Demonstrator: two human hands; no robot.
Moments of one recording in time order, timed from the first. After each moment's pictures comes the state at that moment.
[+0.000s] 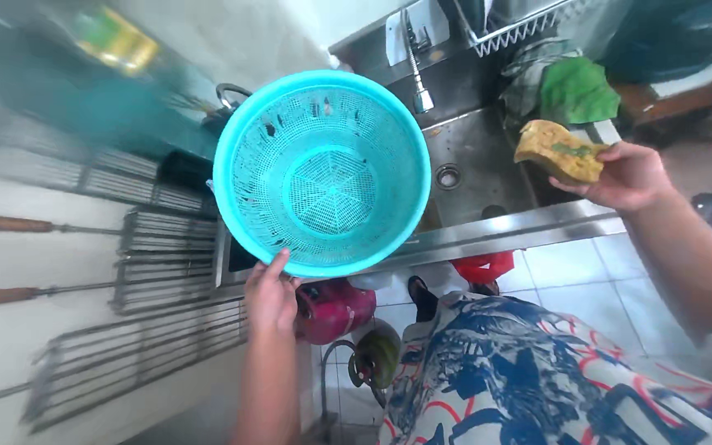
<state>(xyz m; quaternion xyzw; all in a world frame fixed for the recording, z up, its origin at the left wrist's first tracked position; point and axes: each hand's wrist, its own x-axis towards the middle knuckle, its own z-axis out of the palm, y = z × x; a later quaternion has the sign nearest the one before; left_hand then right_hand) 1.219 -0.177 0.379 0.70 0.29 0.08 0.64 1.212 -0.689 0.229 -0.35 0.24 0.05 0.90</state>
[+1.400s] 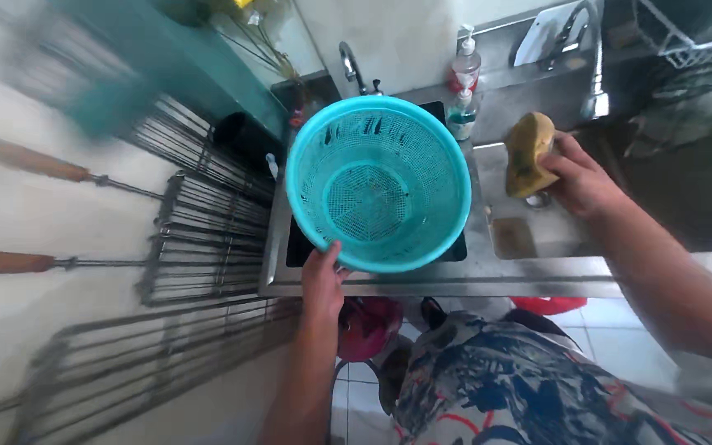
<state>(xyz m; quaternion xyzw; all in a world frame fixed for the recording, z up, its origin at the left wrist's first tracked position) 1.313 0.070 0.331 0.65 0.31 0.01 0.70 1.362 -0.331 0.296 -0.68 0.10 0.02 0.73</state>
